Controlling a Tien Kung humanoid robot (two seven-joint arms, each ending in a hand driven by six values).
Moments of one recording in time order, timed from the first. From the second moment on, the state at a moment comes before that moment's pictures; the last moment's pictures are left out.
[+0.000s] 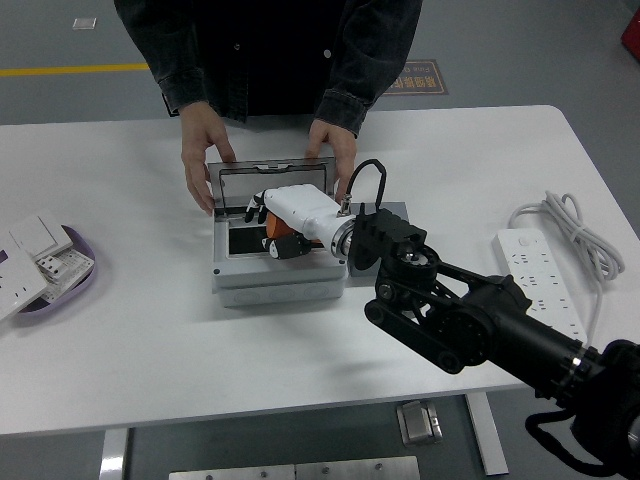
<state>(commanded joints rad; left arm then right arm) -0.02 0.11 -1.31 -0.18 1.34 -0.05 0.27 0.72 0.00 0.64 1.07 -1.98 0.01 -0.14</state>
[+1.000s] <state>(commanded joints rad) -0.01 0.11 -1.31 -0.18 1.34 -0.05 0.27 0.74 -0.07 0.74 1.22 -1.44 -0.06 0.00</state>
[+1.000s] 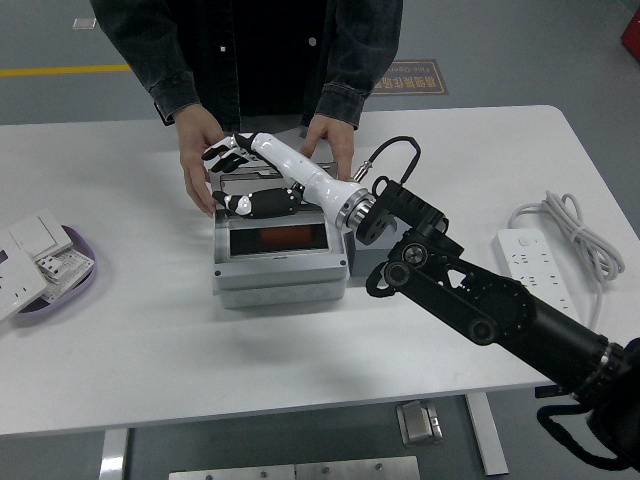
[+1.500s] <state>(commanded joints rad) -0.01 0.11 -1.31 -0.18 1.34 -0.05 0.27 0.79 -0.13 0.68 1.09 -1.45 -0.05 -0.03</state>
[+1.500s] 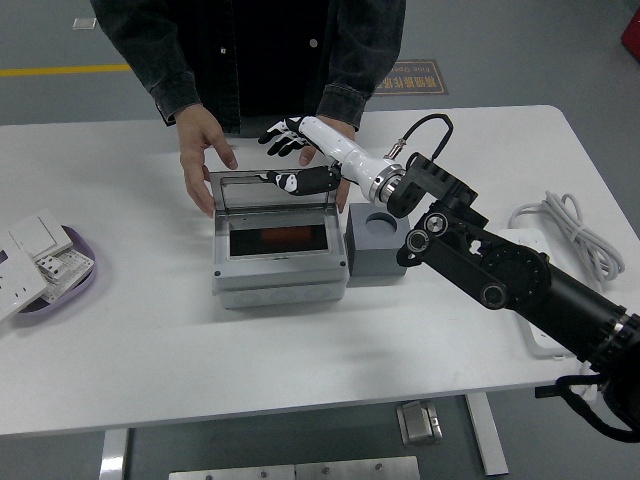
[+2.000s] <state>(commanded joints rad) -0.01 0.11 -1.30 -0.18 1.32 -0.04 0.26 0.70 -0.24 0.61 1.32 -1.44 -0.09 -0.11</state>
